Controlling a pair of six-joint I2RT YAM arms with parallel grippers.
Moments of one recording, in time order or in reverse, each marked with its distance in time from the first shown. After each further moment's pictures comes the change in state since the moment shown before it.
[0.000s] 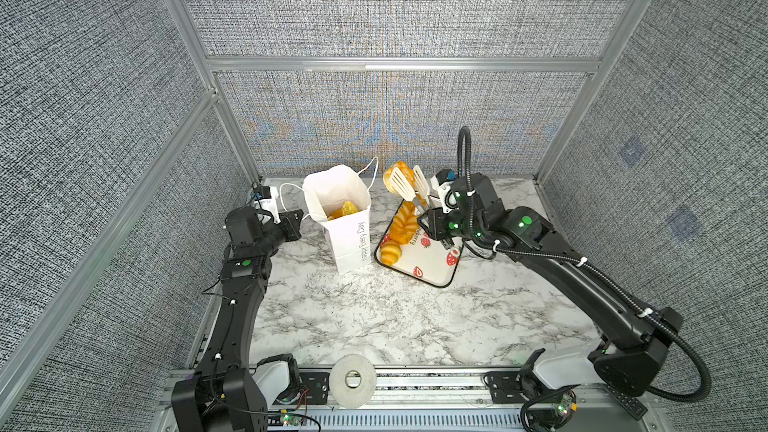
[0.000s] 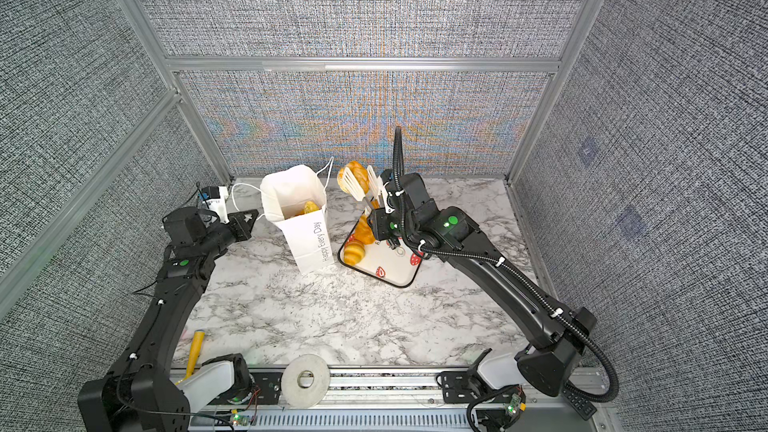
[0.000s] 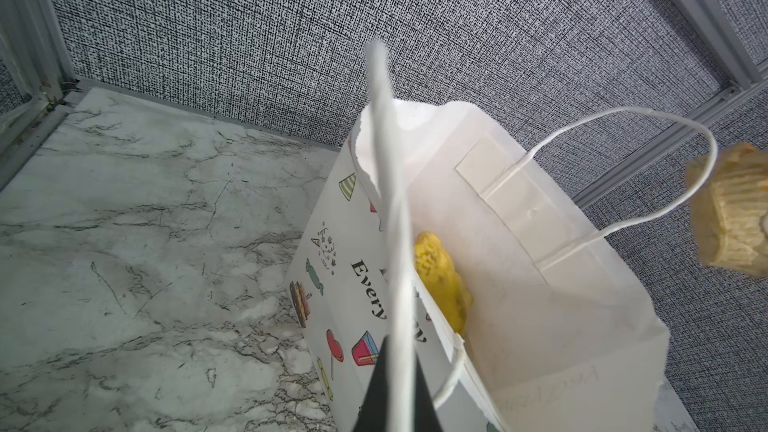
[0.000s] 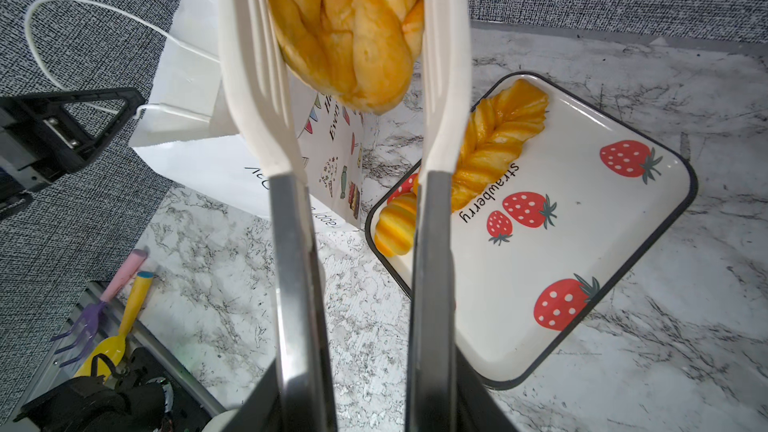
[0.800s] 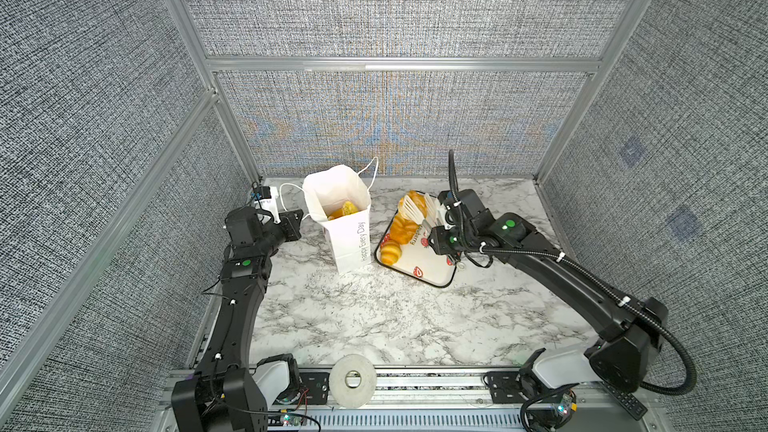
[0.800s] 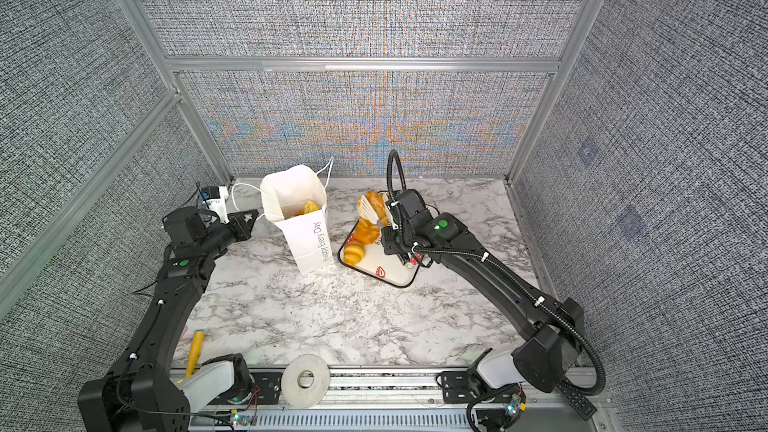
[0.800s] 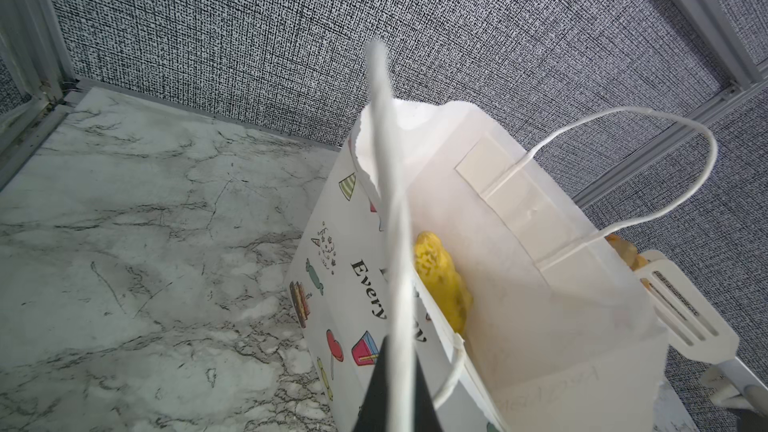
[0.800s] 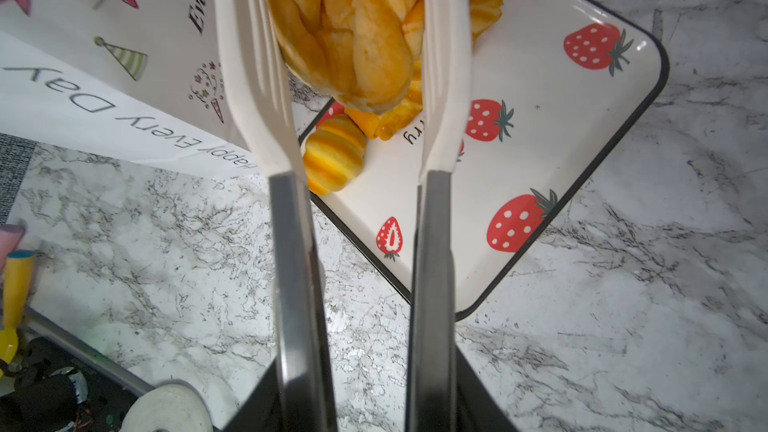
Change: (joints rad) left arm 0.000 0.000 0.000 0.000 0.000 0.000; right arm -0.053 0.024 -0.147 -0.056 0.025 0.010
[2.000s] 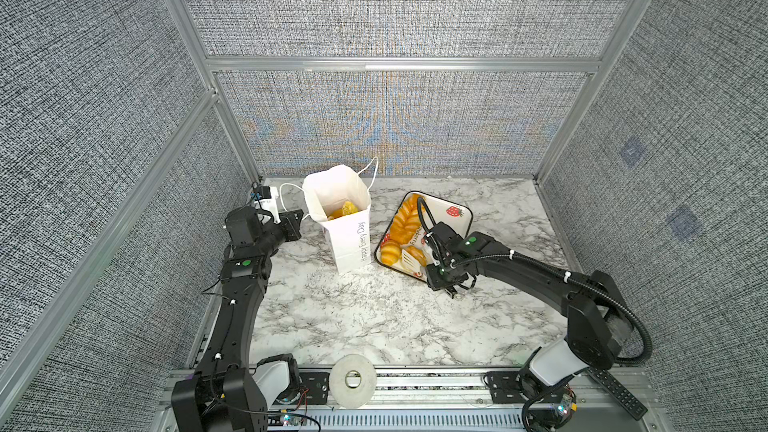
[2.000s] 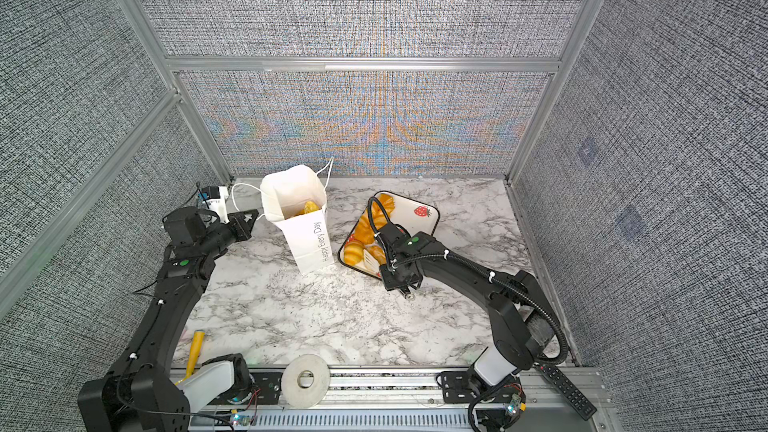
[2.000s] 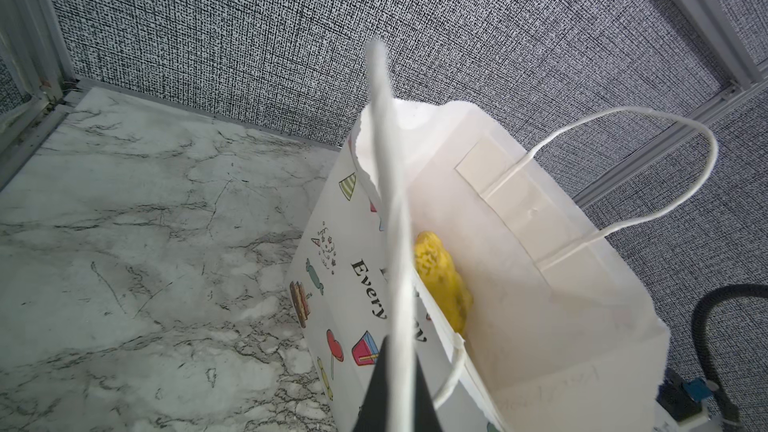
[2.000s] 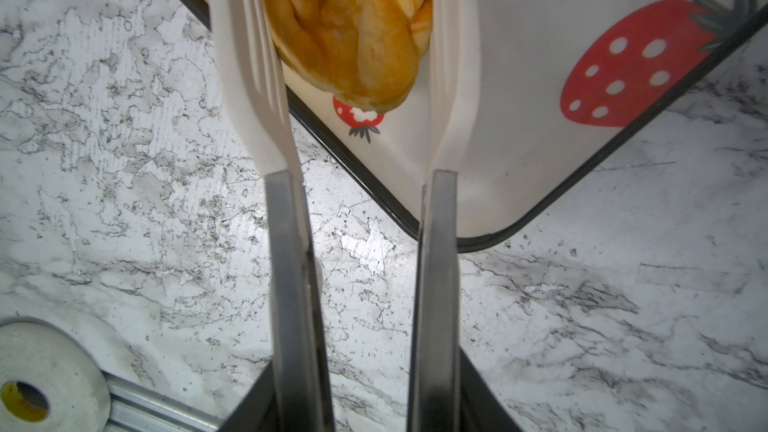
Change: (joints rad) left arm 0.000 0.001 0.000 0.000 0.000 0.000; right arm 0.045 0.148 -0.252 -0.014 -0.064 -0.016
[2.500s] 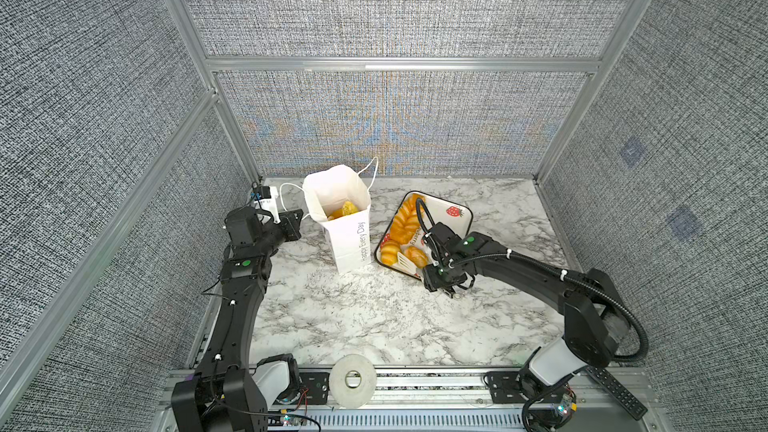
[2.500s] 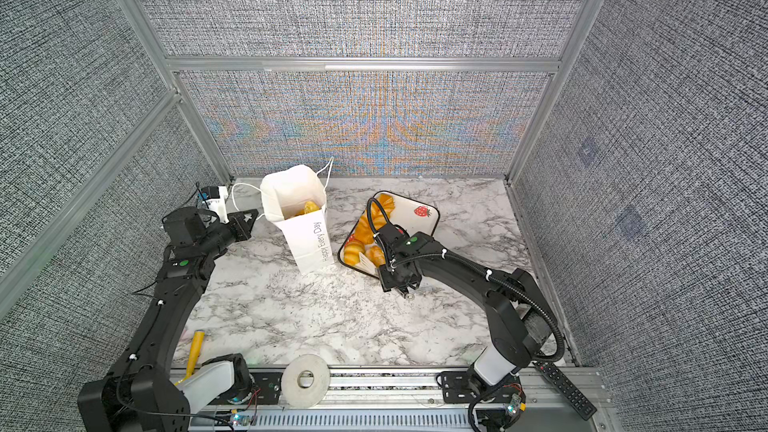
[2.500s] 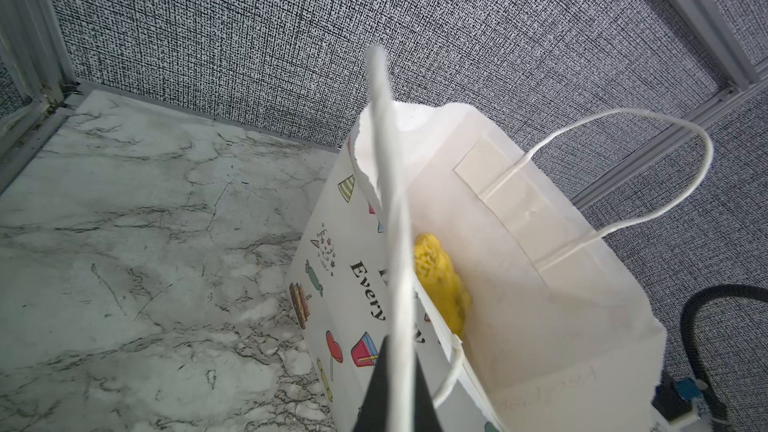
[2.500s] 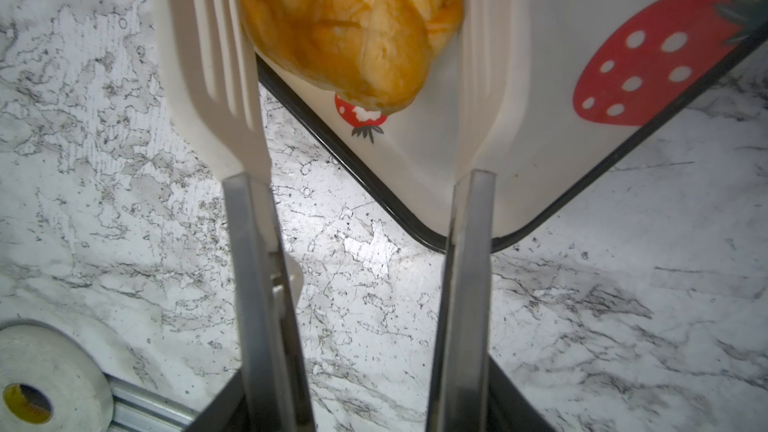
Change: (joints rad) left arm 0.000 -0.004 0.000 0.002 0.000 0.000; right arm 0.000 0.017 0.000 0.005 -0.006 0.007
